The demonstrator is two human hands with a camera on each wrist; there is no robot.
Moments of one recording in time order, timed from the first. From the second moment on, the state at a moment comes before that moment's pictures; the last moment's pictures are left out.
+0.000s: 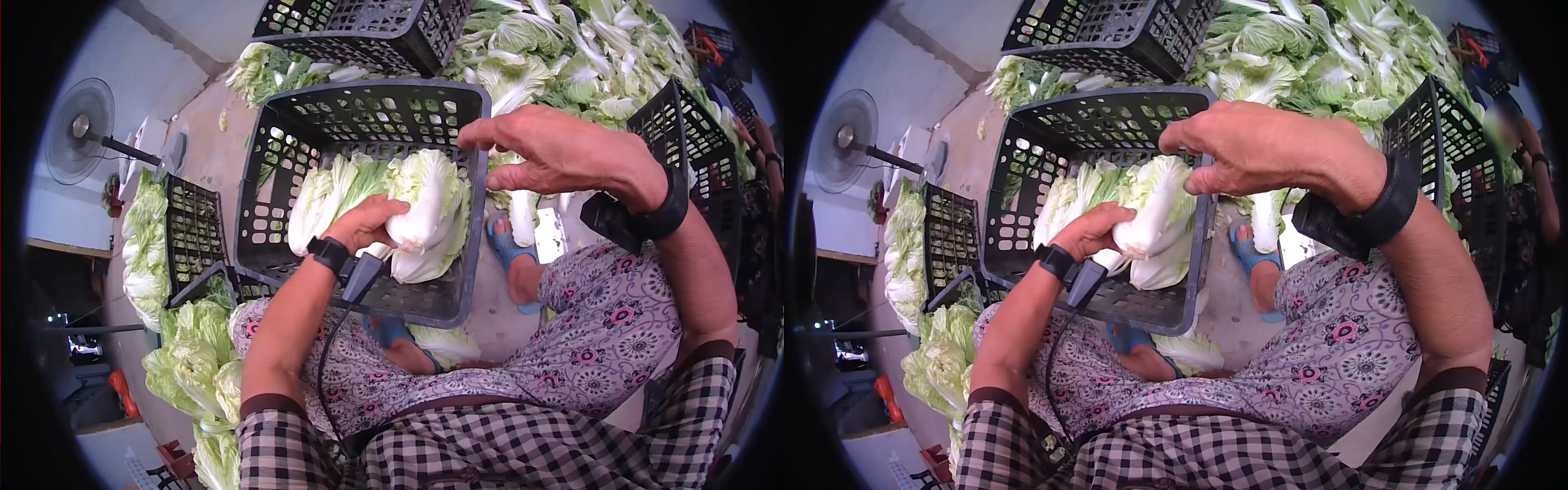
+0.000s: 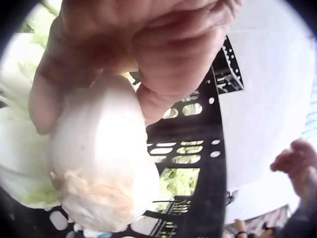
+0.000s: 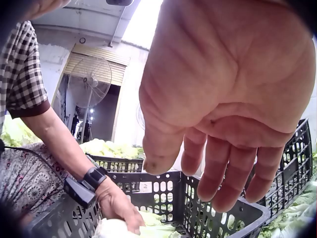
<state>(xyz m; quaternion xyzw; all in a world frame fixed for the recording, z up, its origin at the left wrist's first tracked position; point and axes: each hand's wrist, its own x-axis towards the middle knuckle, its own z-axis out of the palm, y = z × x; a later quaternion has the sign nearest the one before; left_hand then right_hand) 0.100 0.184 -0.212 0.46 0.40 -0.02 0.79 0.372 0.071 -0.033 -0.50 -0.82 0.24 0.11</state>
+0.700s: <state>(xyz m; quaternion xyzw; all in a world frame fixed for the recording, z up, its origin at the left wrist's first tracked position) 0.114 0.157 -0.077 0.52 0.31 0.21 0.77 0.355 0.088 -0.033 -0.47 -0.81 0.02 0.35</state>
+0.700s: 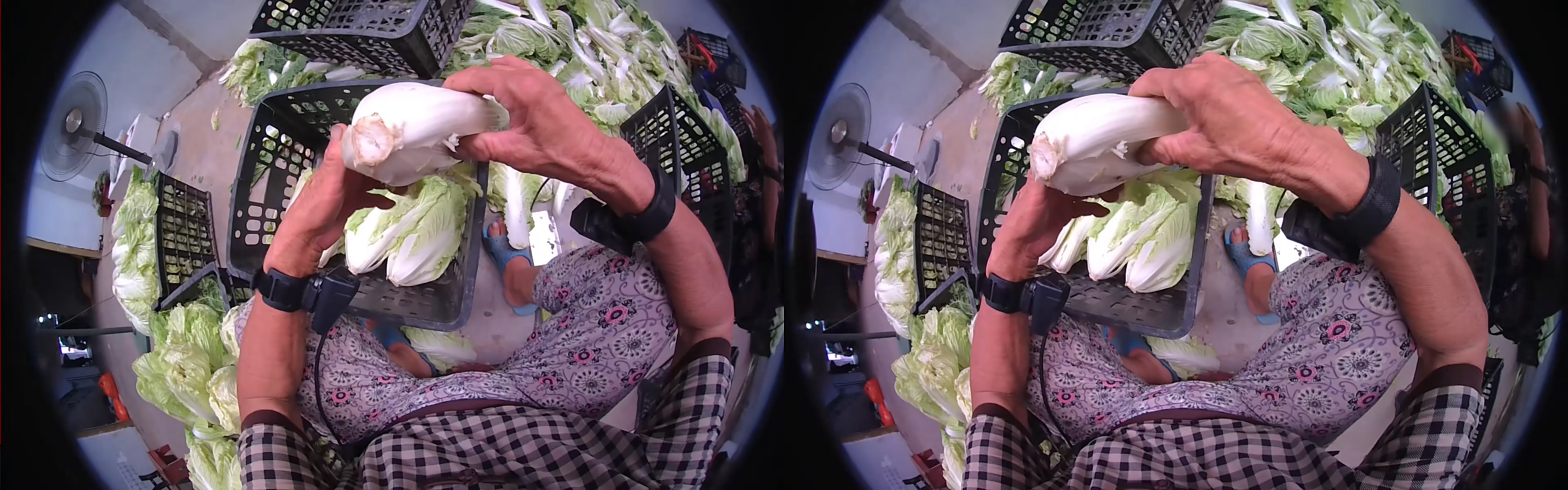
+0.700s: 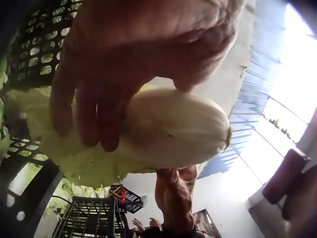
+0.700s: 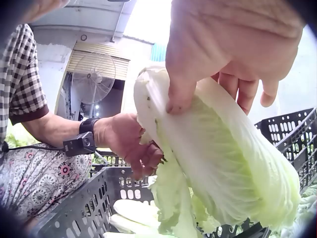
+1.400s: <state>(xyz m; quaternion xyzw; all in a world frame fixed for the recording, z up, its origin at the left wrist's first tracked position) 0.124 0.133 -0.061 0.69 0.26 0.27 0.62 0.351 0.080 -0.029 -0.54 -0.72 0.23 0.36</state>
